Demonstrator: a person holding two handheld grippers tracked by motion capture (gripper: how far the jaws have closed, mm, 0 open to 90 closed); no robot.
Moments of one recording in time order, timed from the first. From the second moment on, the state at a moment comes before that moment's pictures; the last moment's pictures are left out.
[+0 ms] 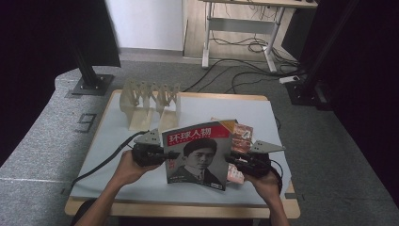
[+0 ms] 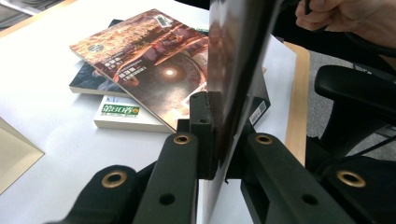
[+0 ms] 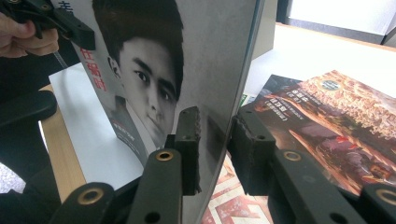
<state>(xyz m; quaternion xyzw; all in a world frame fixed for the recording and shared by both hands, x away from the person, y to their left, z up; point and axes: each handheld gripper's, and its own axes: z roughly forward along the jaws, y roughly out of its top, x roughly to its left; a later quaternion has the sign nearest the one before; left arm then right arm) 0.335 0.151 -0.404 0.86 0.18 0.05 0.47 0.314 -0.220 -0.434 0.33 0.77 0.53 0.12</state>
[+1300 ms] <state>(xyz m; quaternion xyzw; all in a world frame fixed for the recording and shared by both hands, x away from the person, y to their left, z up) 0.343 0.181 -0.389 0.85 0.26 0.07 0.45 0.329 -0.277 -0.496 0.48 0.77 0.37 0.21</state>
